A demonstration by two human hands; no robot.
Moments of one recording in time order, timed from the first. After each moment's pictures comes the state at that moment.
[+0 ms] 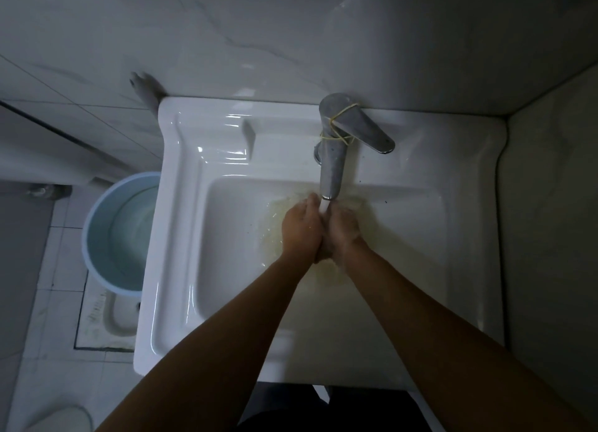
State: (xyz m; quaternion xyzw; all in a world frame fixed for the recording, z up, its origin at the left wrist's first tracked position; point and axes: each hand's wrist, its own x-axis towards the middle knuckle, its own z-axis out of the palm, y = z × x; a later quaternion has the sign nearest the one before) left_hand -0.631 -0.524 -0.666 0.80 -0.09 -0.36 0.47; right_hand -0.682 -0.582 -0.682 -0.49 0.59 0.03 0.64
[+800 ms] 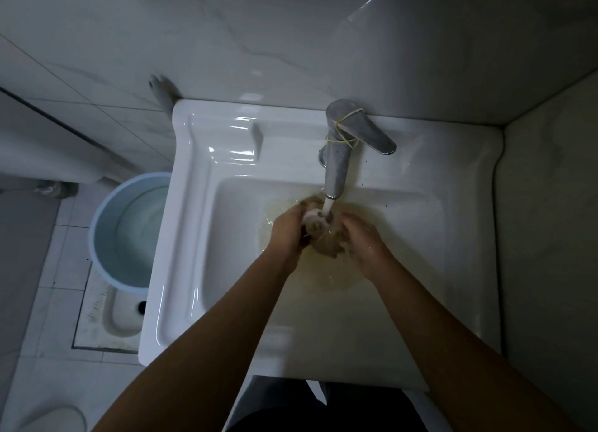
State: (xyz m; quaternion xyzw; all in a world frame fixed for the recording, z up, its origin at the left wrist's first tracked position) left_hand -0.606 -0.499 -0.661 0.63 0.13 -0.54 0.54; right_hand -0.723 -0.588 -0.674 -0.42 0.59 -0.02 0.69
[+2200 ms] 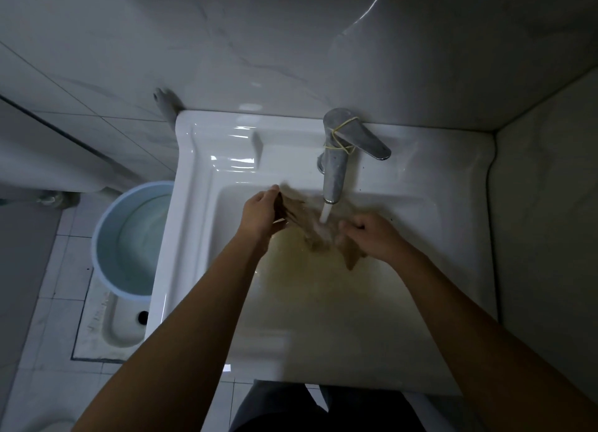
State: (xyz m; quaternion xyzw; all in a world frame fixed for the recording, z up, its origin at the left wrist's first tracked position) left_hand -0.550 -0.494 -0.643 0.68 0.08 -0.47 0.55; right_hand -0.738 -0.622 -0.645 -0.73 0.46 0.13 0.49
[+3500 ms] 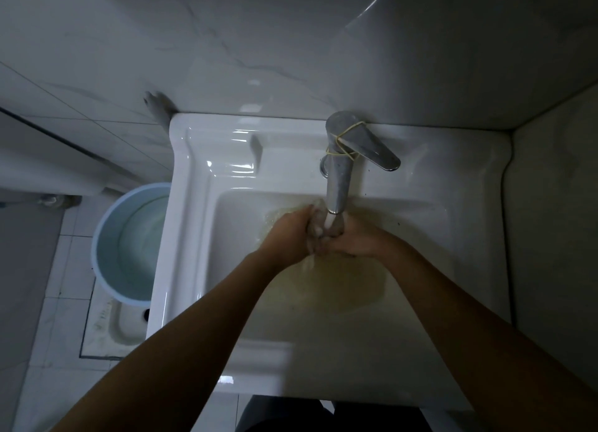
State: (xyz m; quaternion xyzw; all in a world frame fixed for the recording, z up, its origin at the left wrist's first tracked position) left_hand -0.574 -0.503 -0.667 0.78 -0.43 -0.37 0.25; right_hand -0.703 -0.627 -0.665 -0.63 0.39 0.18 0.64
